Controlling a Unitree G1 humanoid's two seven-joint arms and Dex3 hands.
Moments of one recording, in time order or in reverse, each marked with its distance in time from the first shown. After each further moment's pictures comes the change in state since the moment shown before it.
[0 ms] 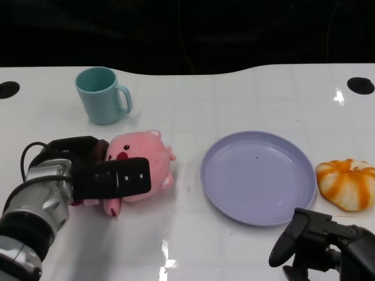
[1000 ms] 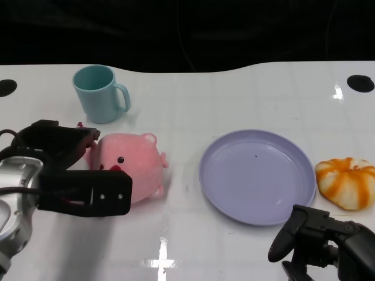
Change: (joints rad) left arm 0.254 0.238 0.099 -0.710 0.159 0.112 -0.290; right arm -0.034 0.000 0.004 0.044 -0.001 -0.005 0.000
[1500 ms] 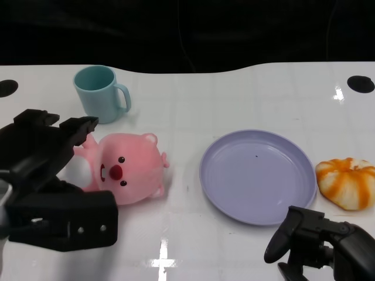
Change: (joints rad) left arm 0.261 0.084 0.175 -0.461 -0.023 0.020 -0.003; right arm -0.010 0.002 0.017 0.019 -0.006 -0.003 -0.003
